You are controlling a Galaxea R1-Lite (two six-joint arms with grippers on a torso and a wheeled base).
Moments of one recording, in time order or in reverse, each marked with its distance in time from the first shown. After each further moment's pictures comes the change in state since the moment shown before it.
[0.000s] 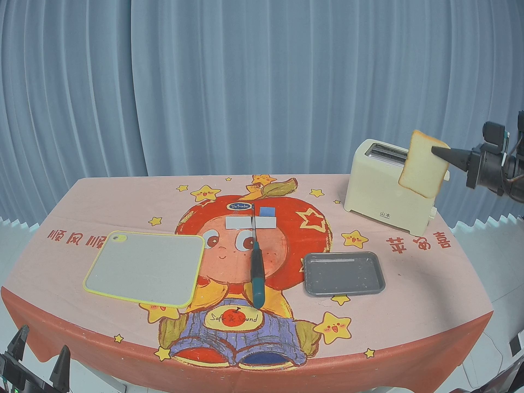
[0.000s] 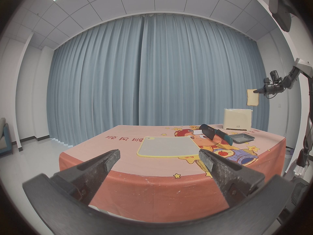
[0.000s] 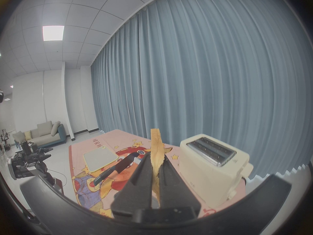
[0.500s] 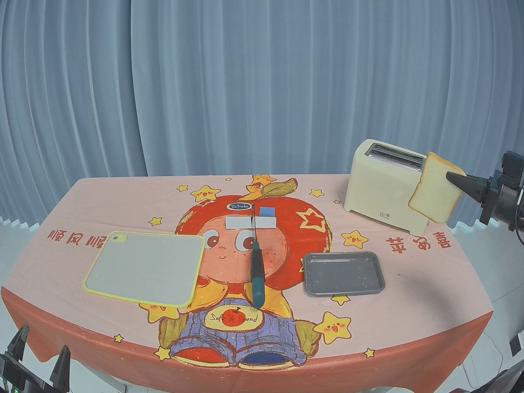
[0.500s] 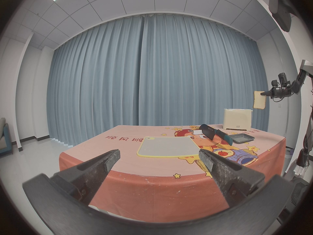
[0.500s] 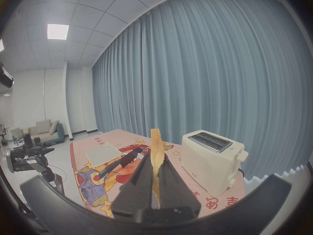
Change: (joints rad) left arm 0.000 0.000 0.000 0.000 0.000 0.000; right arm -0.013 -0.138 0.269 -0.226 -0.009 0.007
